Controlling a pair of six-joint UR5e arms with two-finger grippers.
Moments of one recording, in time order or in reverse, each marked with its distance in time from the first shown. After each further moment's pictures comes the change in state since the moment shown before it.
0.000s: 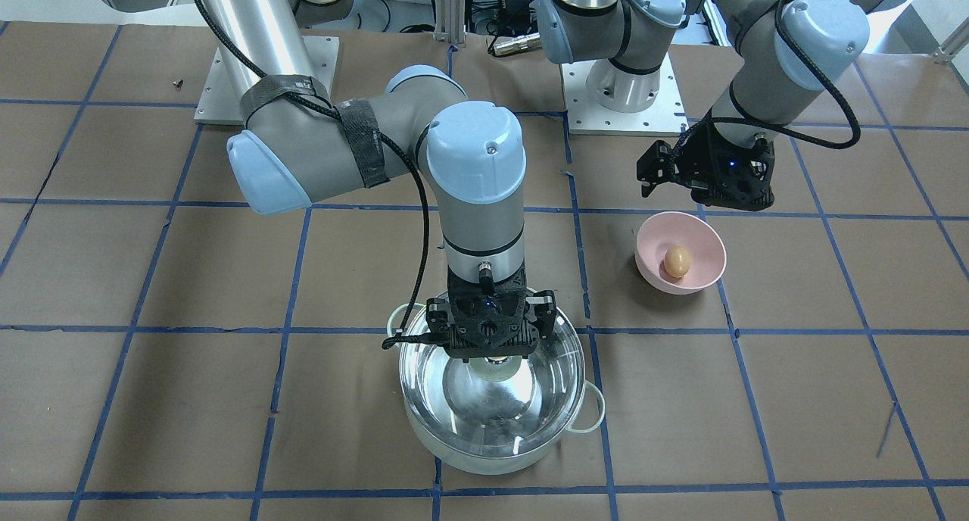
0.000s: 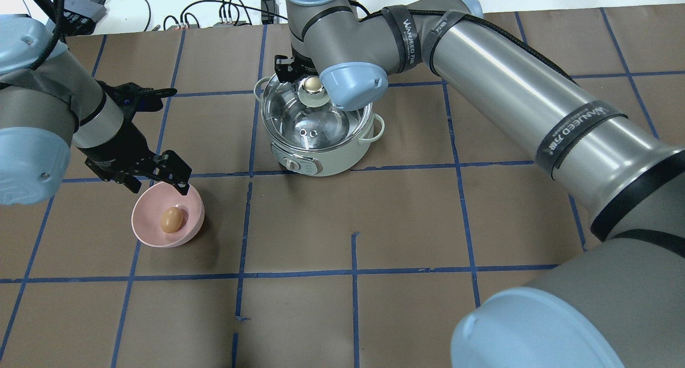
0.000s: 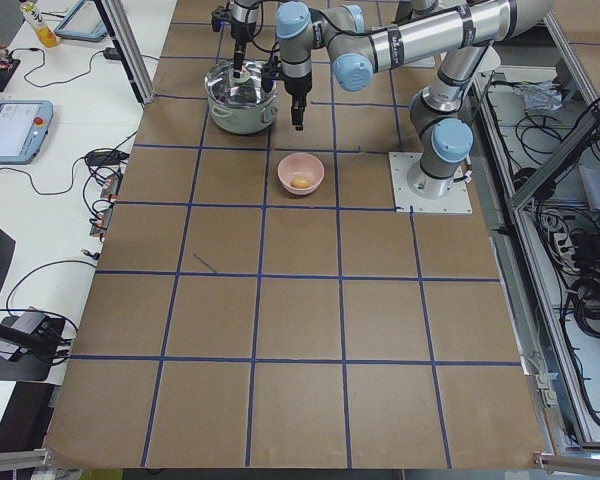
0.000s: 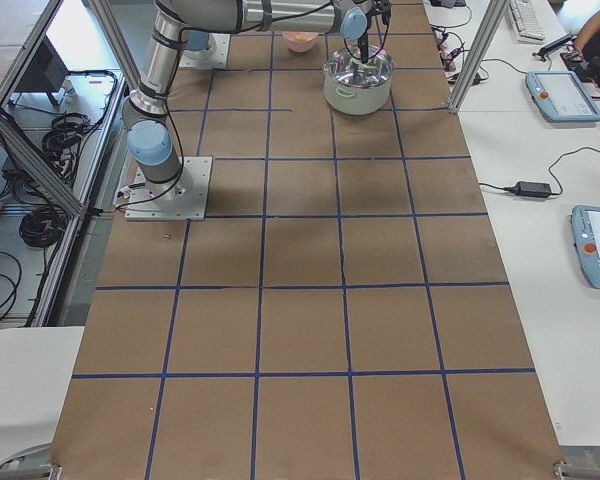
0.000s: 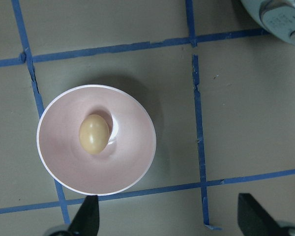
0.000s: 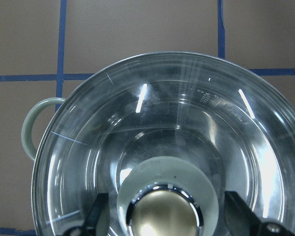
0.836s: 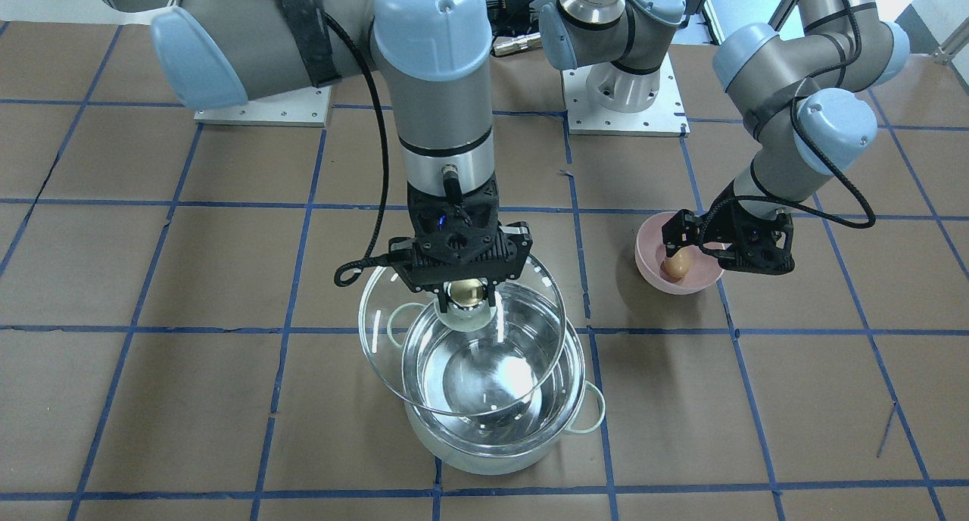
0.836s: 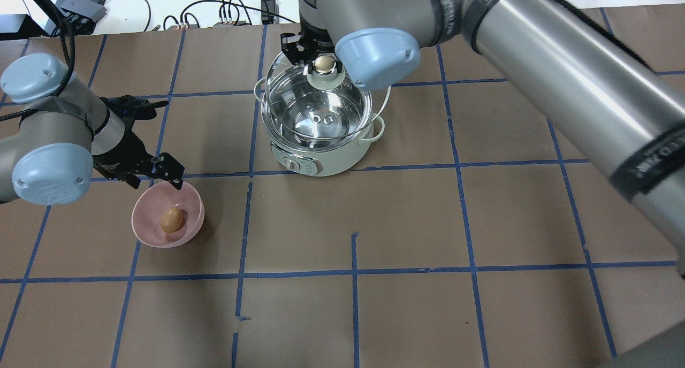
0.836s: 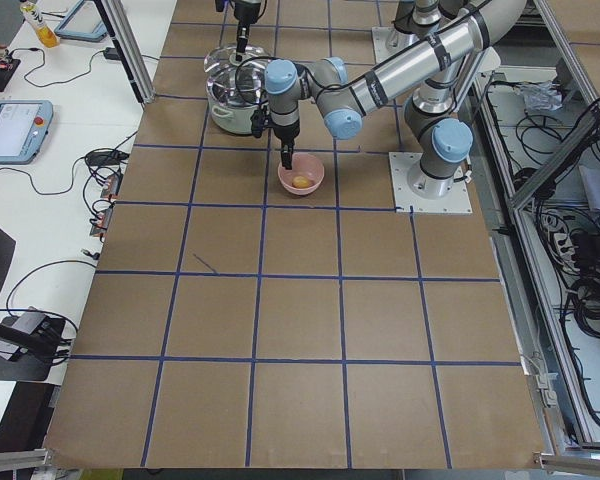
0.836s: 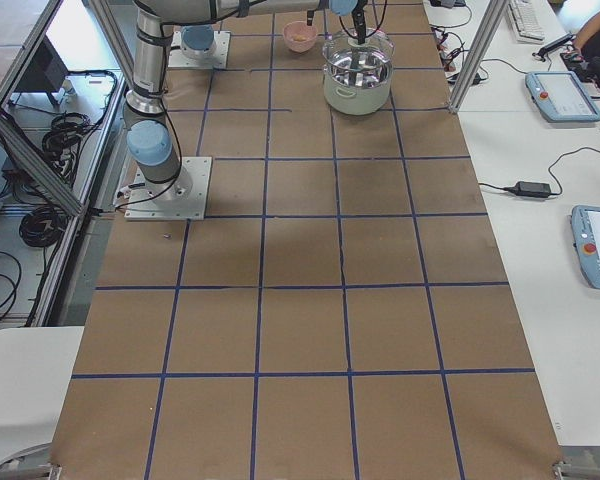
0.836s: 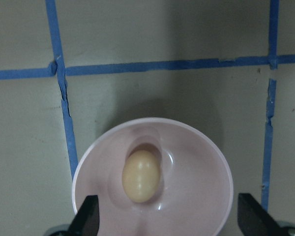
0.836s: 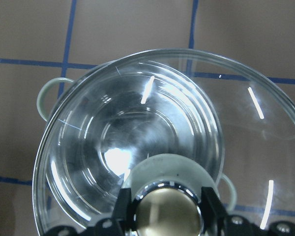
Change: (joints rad) left arm 0.084 -0.164 -0.085 0.309 0.001 0.071; right arm -0.060 -0.201 0.008 0.218 -0.001 -0.155
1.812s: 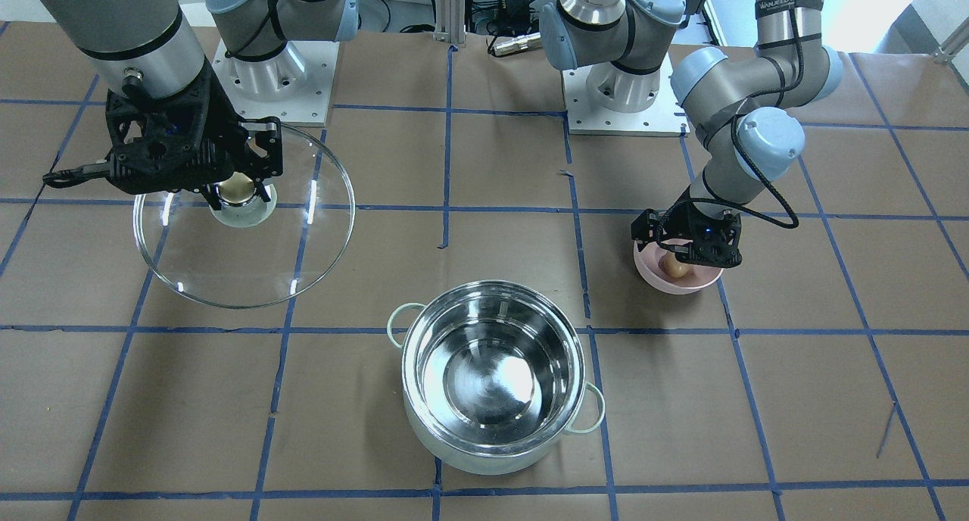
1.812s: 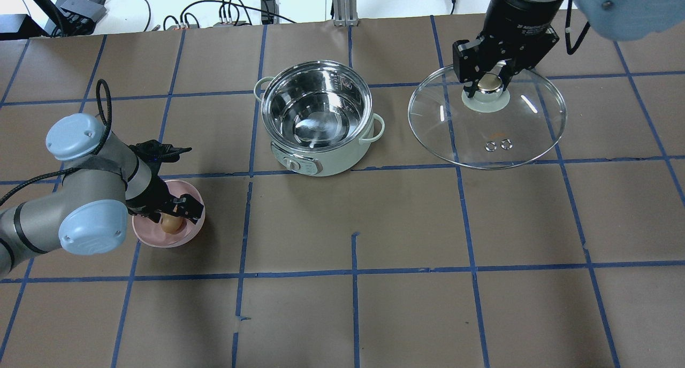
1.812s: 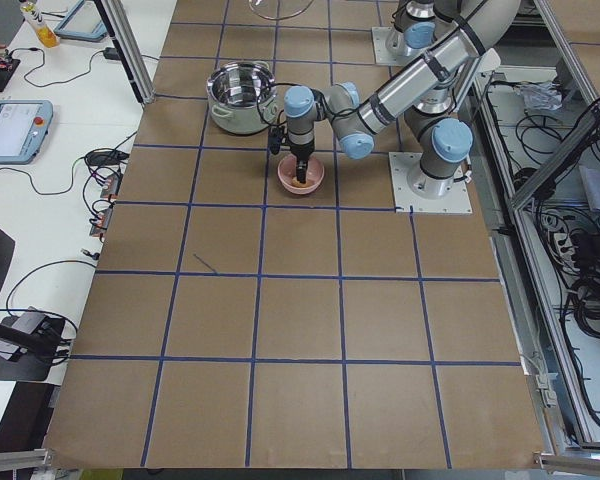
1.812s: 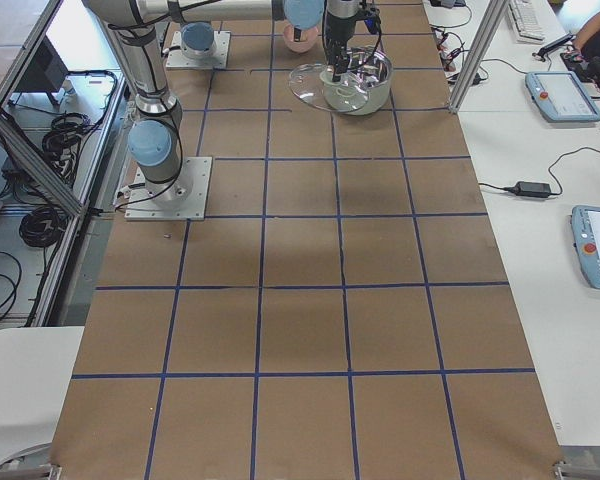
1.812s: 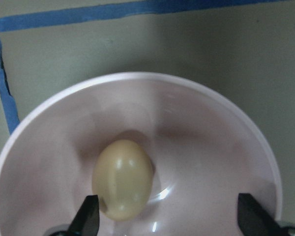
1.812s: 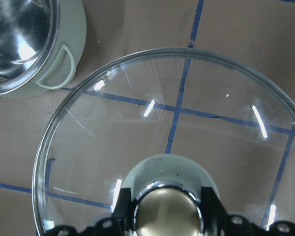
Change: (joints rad) left arm 0.002 -0.009 -0.208 0.216 0.003 0.013; right arm -0.329 -0.282 0.199 0.327 0.017 -0.428
